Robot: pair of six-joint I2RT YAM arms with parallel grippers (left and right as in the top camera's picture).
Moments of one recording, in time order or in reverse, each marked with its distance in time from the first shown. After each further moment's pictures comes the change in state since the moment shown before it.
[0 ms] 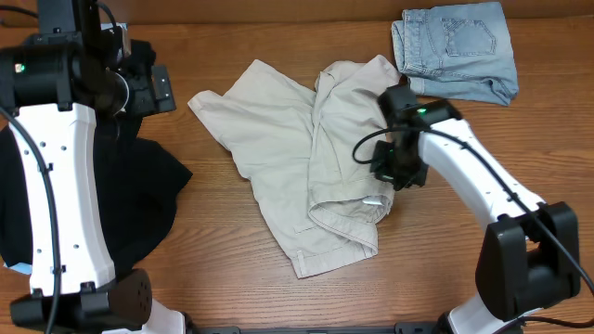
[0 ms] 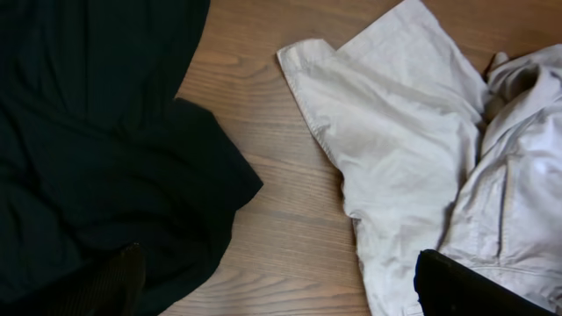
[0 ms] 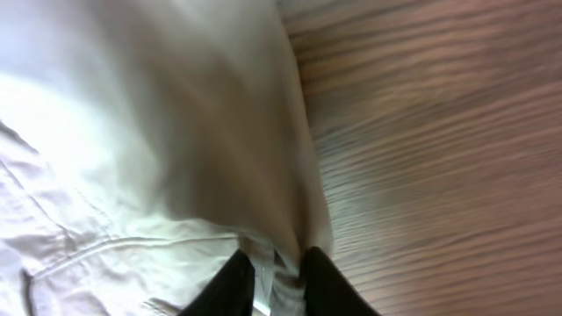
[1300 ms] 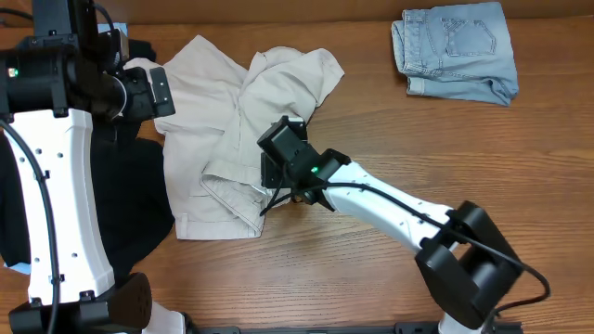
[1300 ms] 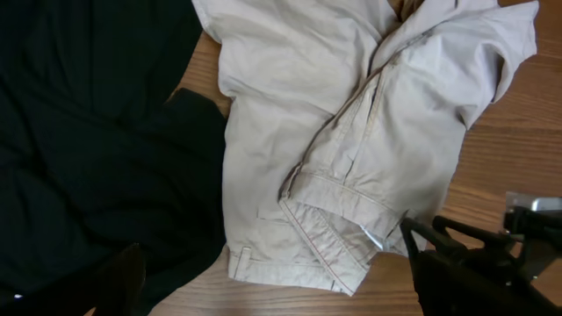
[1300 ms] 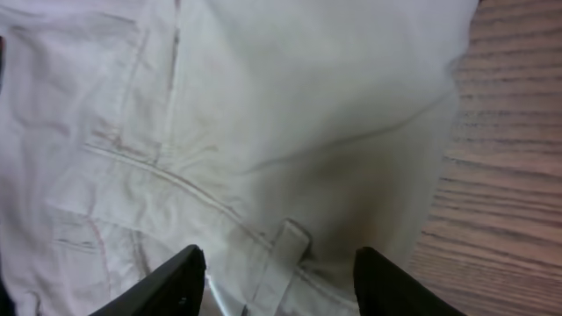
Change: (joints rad) left arm 0.000 -0.019 0.020 -0.045 0.000 -0.001; right arm 0.513 0.113 -0.013 0.660 0.119 0.146
